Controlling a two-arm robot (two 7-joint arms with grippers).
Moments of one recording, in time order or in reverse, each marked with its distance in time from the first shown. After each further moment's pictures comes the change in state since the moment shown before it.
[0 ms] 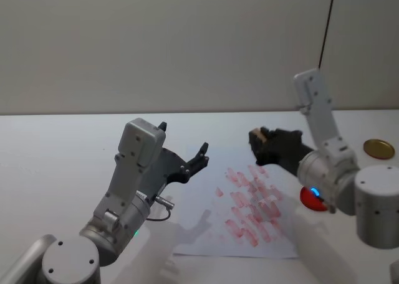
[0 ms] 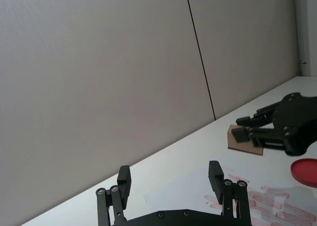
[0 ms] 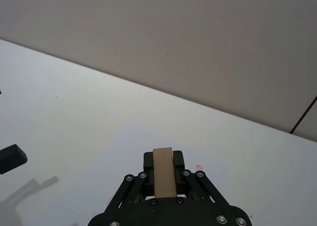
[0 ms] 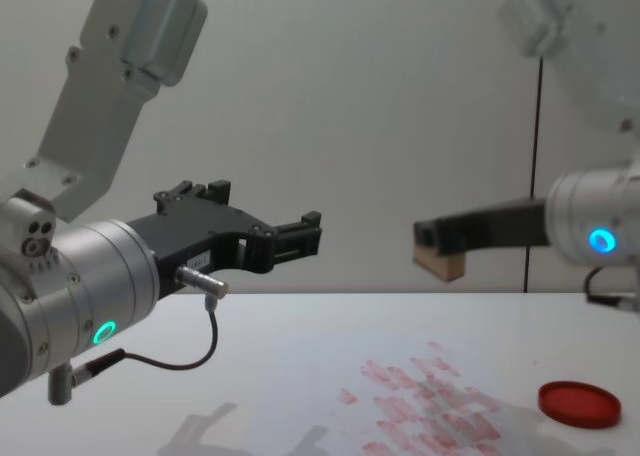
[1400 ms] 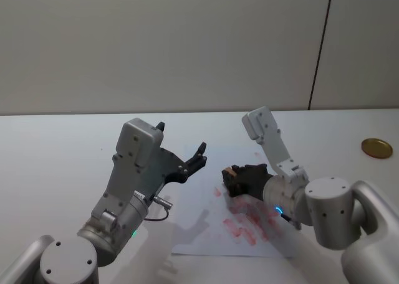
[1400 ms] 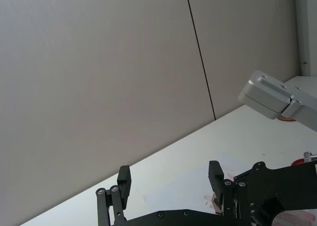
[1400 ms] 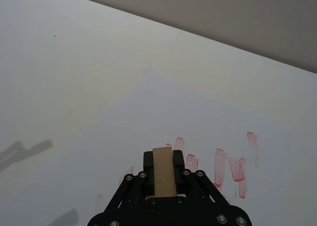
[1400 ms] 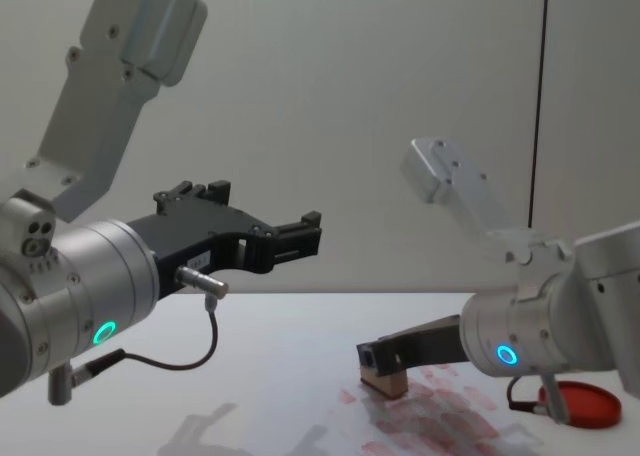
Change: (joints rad) left arm 0.000 0.000 0.000 0.000 0.000 0.000 0.000; right arm 0.134 -0.096 -0.048 0.400 -0.059 -0.059 0.067
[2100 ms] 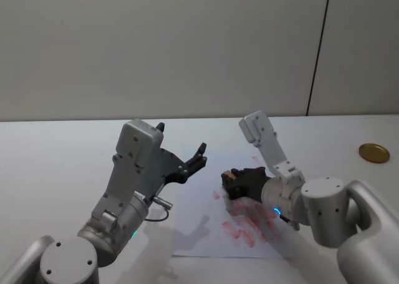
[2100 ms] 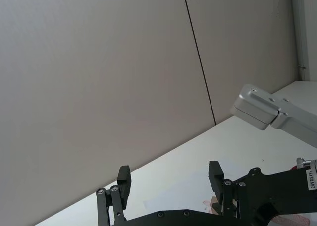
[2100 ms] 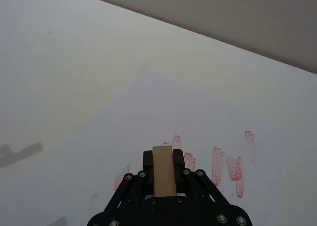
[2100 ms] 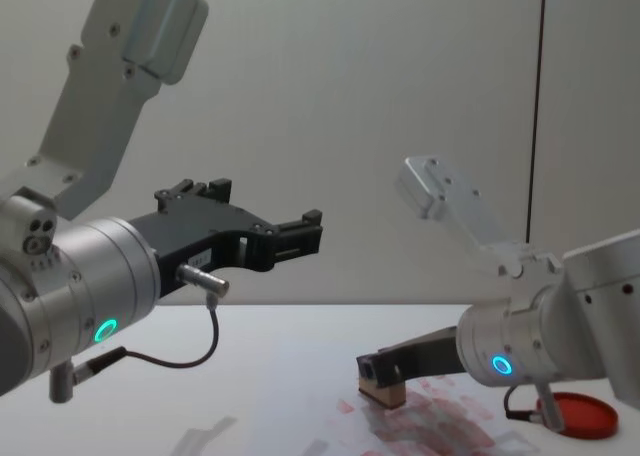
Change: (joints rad) left arm 0.000 0.000 0.000 0.000 0.000 0.000 0.000; right arm 0.037 -0.012 -0.002 0.094 -0.018 -0.011 0.015
